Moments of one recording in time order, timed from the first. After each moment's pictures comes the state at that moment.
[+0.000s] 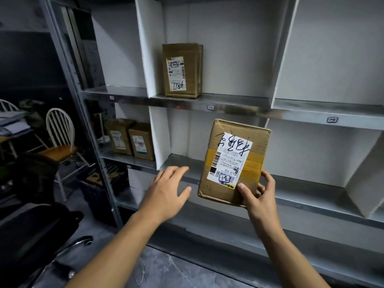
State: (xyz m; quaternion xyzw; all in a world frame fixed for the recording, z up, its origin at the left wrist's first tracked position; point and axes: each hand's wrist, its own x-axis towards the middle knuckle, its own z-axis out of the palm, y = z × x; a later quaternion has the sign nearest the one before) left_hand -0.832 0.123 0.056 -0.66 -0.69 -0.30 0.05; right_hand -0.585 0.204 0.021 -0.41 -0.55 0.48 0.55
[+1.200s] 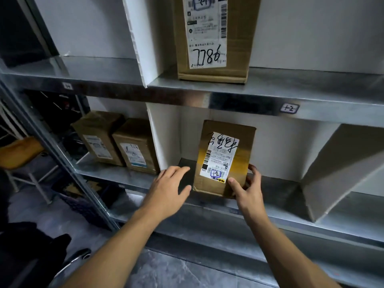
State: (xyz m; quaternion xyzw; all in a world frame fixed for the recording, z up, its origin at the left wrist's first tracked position) left_hand -1.052 0.384 -0.024 -0.68 -0.69 -0.23 -0.06; right_hand -0.822 0.456 -0.066 -0.51 -0.53 0.48 0.48
